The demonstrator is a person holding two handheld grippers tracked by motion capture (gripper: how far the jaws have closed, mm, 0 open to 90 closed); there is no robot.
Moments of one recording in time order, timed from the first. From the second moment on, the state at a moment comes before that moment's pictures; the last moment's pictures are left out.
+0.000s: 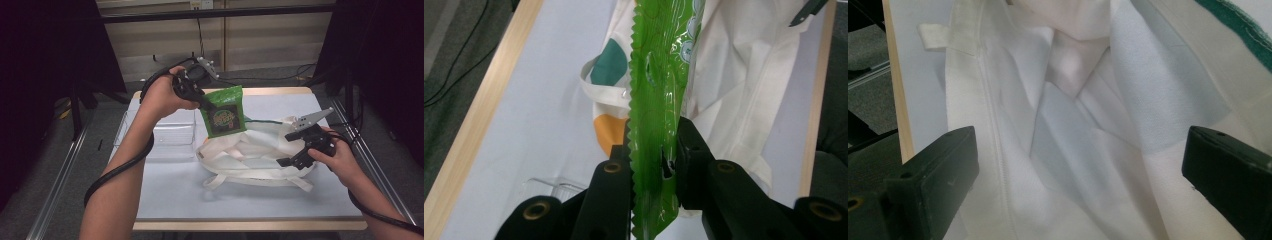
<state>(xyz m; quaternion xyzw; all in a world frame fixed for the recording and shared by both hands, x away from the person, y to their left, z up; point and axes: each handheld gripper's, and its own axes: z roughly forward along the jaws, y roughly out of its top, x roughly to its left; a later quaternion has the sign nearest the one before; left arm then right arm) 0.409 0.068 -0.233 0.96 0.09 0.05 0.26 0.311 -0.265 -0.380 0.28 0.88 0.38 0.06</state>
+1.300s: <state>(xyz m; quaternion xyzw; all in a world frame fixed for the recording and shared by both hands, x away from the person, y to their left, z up) 0.426 0.117 -0.224 0.96 0.12 0.08 0.24 0.311 -0.260 -0.381 0.28 0.88 0.38 0.06</state>
